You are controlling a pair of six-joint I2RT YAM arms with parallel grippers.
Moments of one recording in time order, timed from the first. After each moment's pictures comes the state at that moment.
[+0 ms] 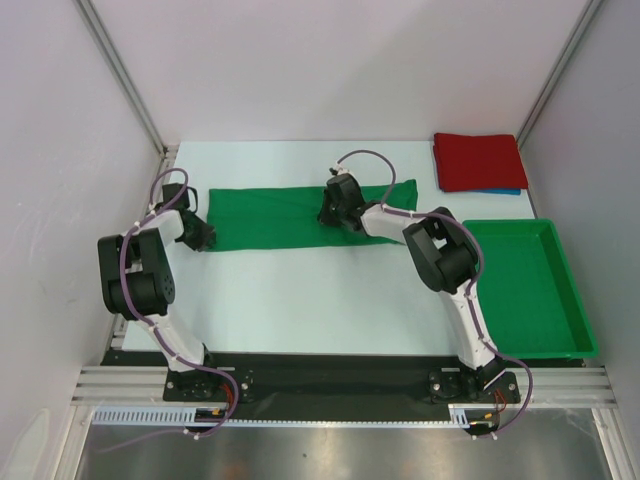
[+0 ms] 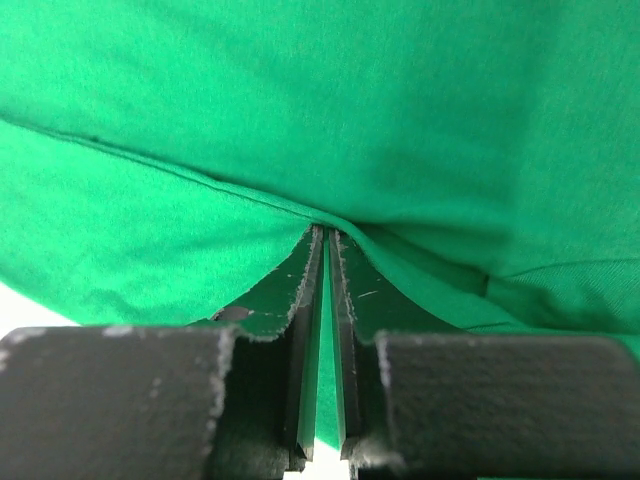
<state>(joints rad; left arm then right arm) 0.19 1.80 1.09 -0.39 0.00 -0.70 0.62 2.27 1.59 0.02 0.03 0.60</state>
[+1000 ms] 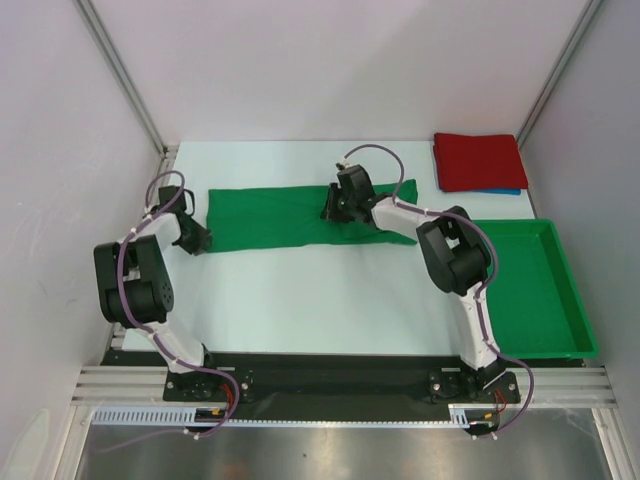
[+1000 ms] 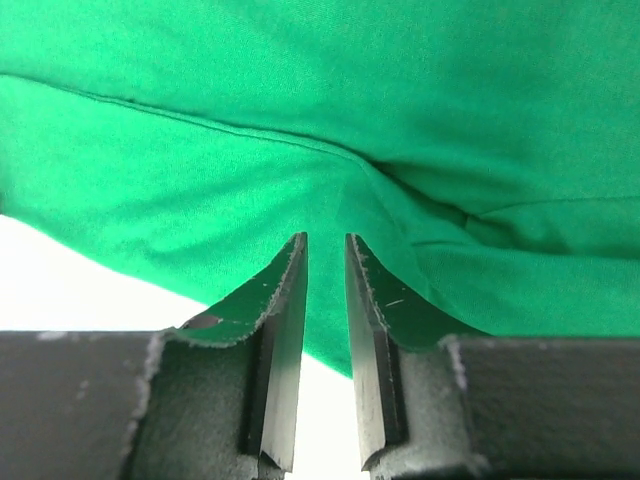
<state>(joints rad) 0.21 1.73 1.05 -0.43 -0.02 -0.69 0.57 2.19 1.57 -0.07 -0.10 0.59</state>
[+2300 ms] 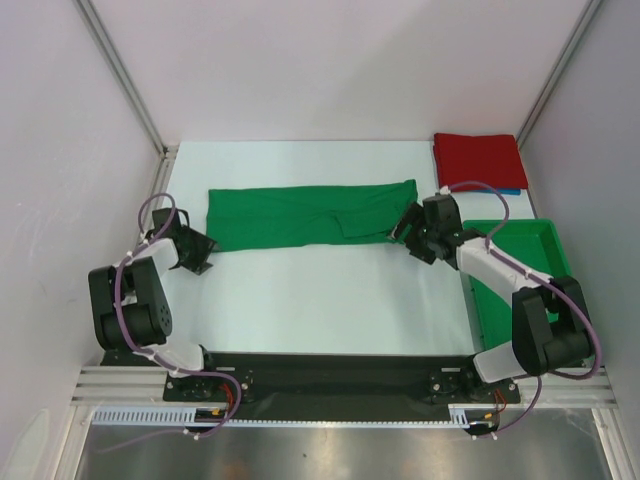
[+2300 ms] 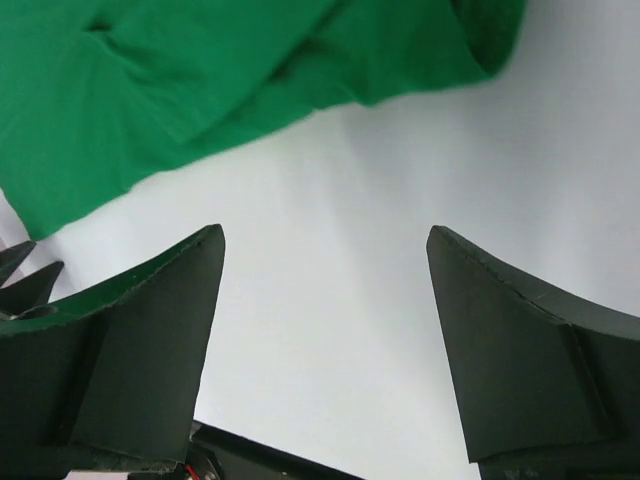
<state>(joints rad) 0.25 1.57 0.80 -0.26 0.13 -0.85 0.32 1.46 0.90 -0.22 -0.03 0.83</state>
